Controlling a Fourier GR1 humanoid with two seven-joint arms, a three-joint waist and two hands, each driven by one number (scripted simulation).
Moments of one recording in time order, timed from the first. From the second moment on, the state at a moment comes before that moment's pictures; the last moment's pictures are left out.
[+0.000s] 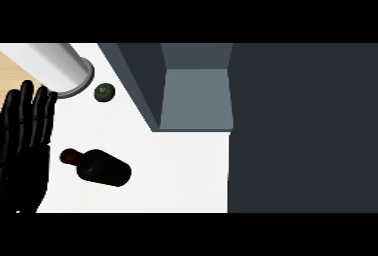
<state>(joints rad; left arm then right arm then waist) 0.01 0.08 -0.02 -2.10 -0.03 0.02 -0.05 0.01 -0.10 0.00 -2.10 0.03 -0.01 0.01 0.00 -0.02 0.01</state>
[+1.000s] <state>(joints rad) 0.29 0.20 -0.18 -2.34 0.52 -0.31 0.14 0.15 -0.13 0.13 -2.40 -0.16 0.11 0.26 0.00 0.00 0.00</state>
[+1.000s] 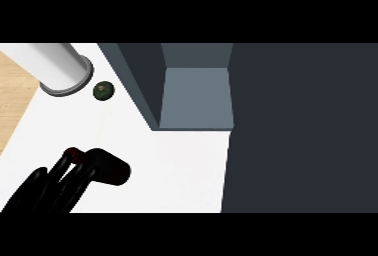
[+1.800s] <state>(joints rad) 0.31 0.17 -0.31 -2.37 0.50 -0.19 0.23 0.02 -0.13 0.12 -2.44 -0.15 0.05 0.43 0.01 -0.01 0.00</state>
